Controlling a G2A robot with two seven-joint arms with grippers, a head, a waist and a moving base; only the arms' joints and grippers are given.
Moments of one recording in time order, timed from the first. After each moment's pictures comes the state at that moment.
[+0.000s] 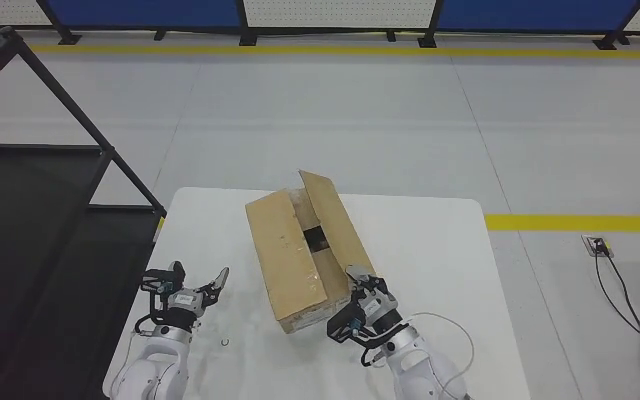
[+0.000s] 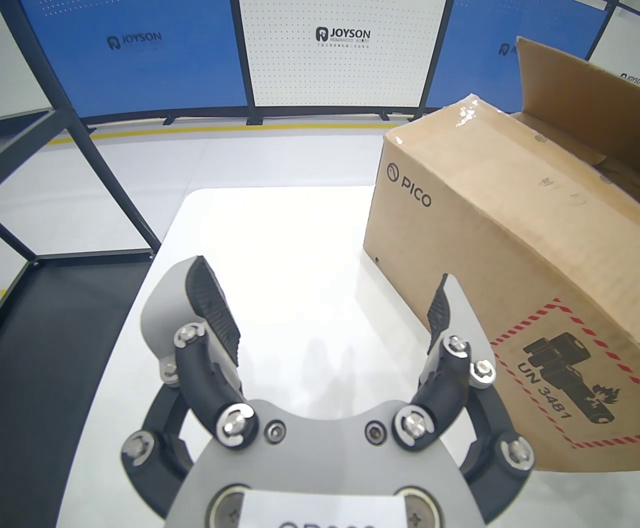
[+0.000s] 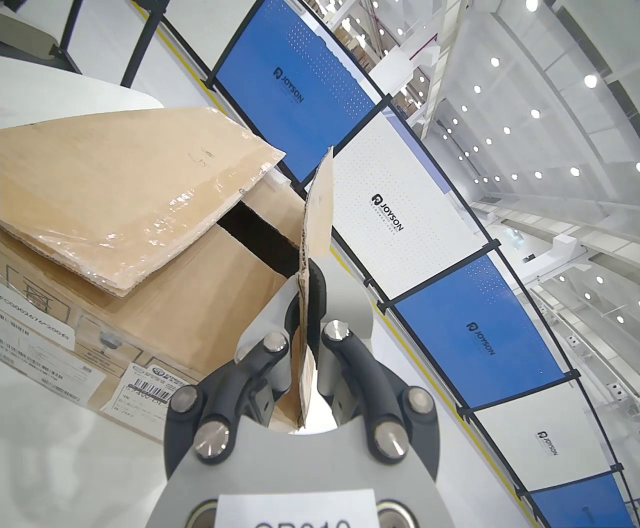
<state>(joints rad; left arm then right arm) 1.34 -1.21 -1.52 -1.55 1.22 -0.09 0.11 -1.23 -1.32 1.08 -1.65 -2.15 0.05 -0.13</state>
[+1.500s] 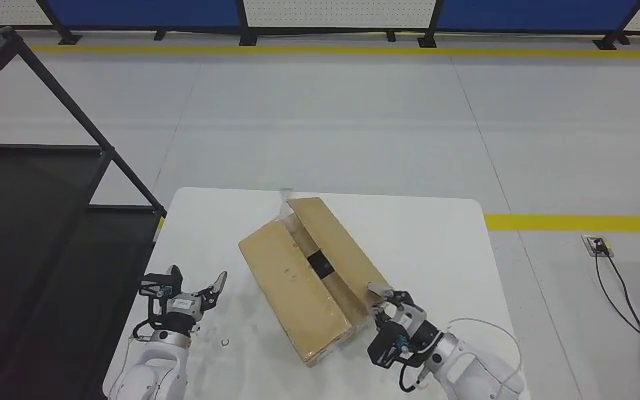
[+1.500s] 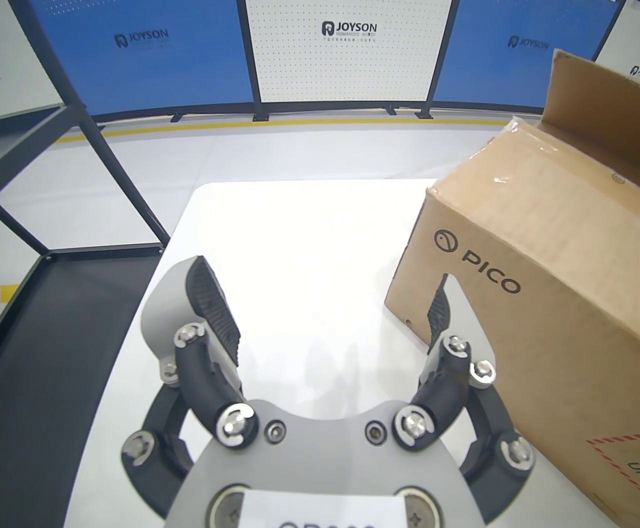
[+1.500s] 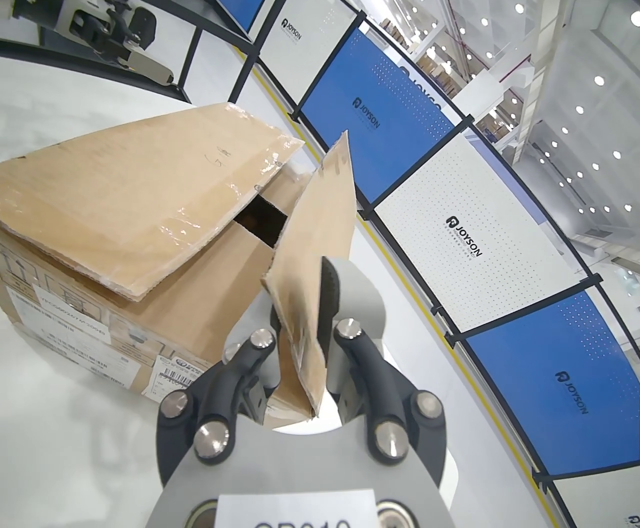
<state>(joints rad) 1.38 -1.21 -1.53 -1.57 1.24 -0.07 0.10 -1.37 -1.25 1.32 -1.81 -2.06 -0.40 -0.31</state>
